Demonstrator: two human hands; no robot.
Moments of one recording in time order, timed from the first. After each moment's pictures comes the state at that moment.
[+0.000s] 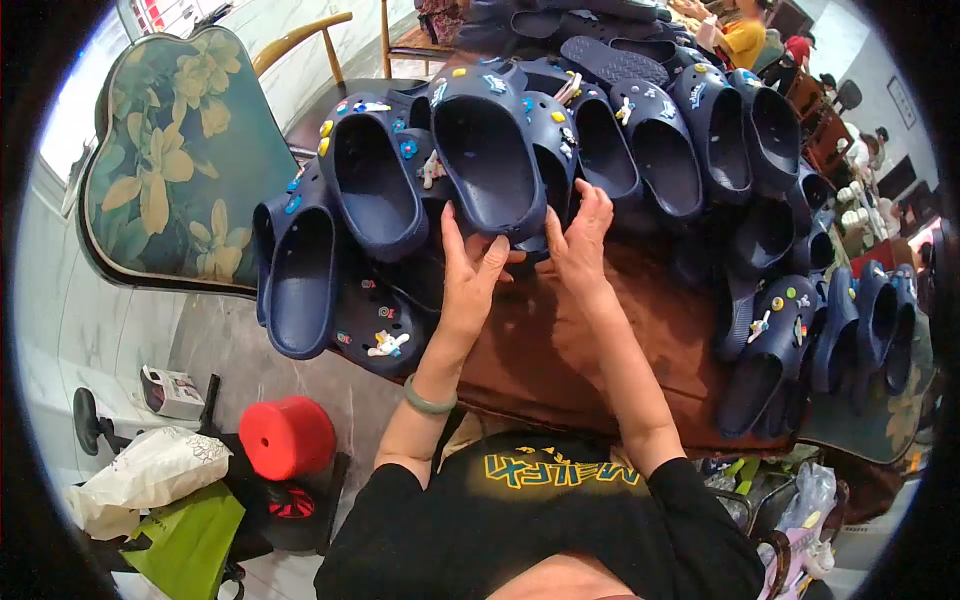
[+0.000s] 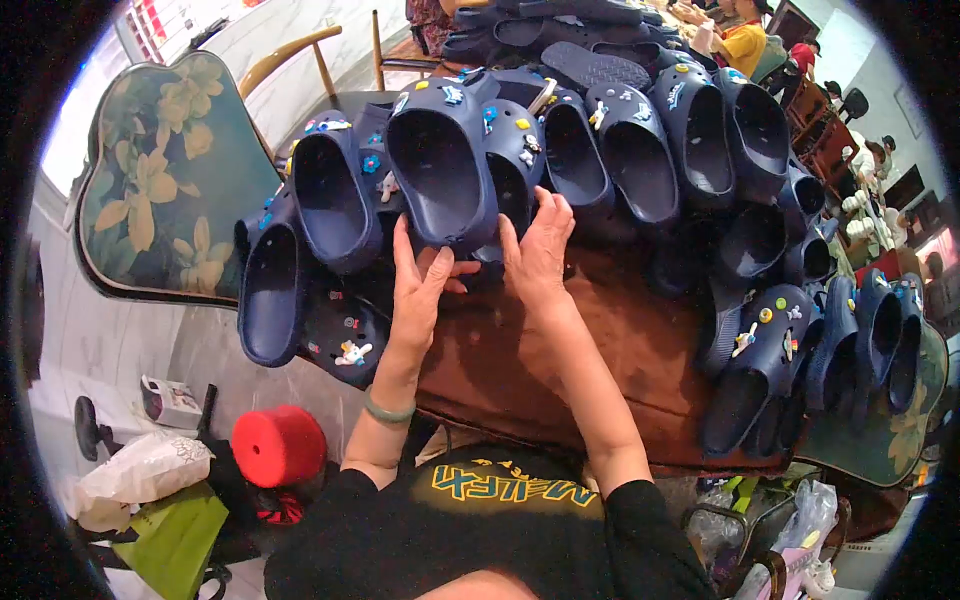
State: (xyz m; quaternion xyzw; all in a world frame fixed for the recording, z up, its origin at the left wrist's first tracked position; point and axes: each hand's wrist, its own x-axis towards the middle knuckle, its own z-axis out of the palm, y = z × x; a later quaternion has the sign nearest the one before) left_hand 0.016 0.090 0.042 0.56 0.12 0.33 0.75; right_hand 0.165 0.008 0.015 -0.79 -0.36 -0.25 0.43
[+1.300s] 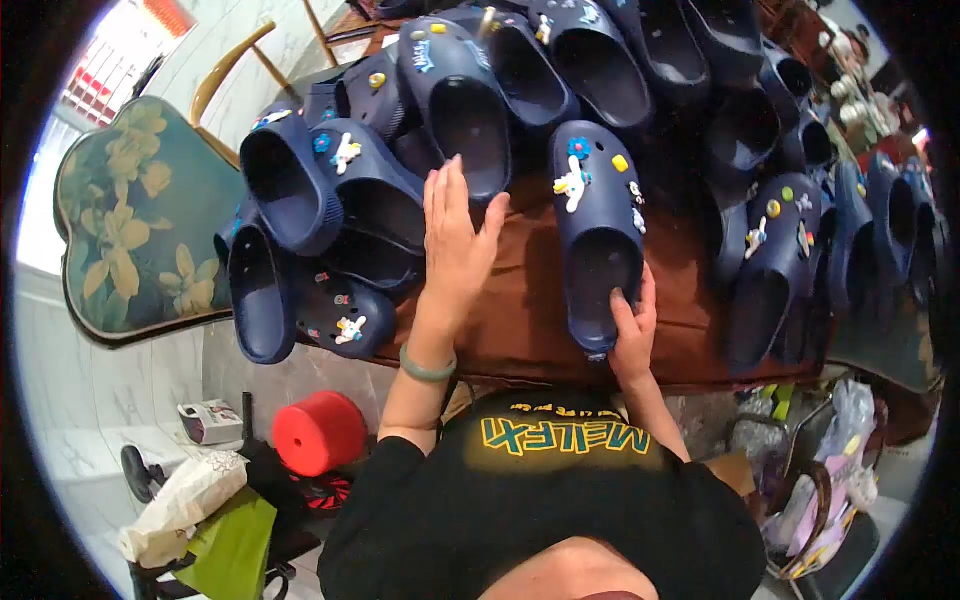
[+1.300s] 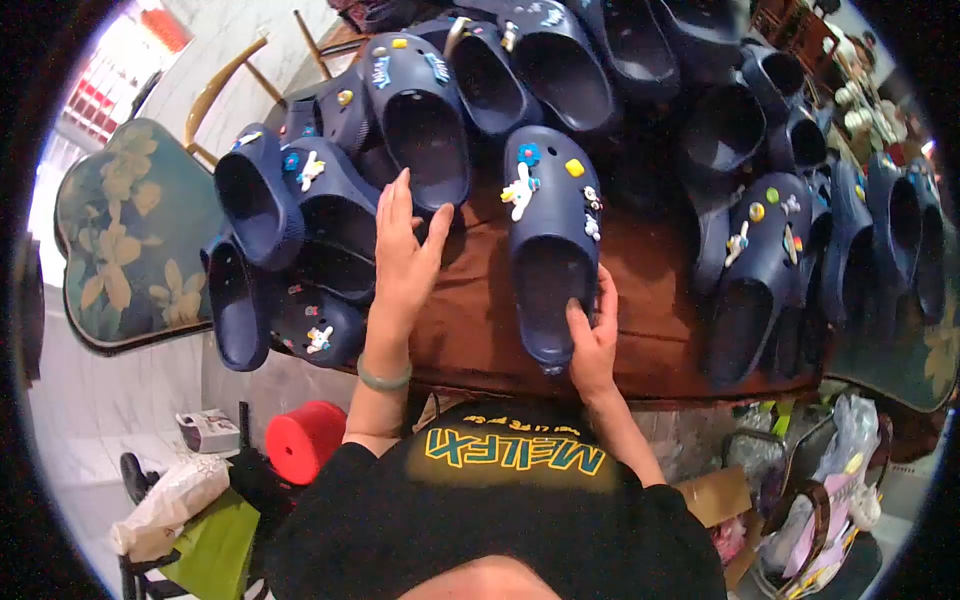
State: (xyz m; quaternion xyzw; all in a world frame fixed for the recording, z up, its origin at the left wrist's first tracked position) left_hand 0.058 0.047 0.035 0.88 0.13 0.38 0.26; right_hand 0.068 -0.188 -0.016 -0.58 -0.09 0.11 0.80
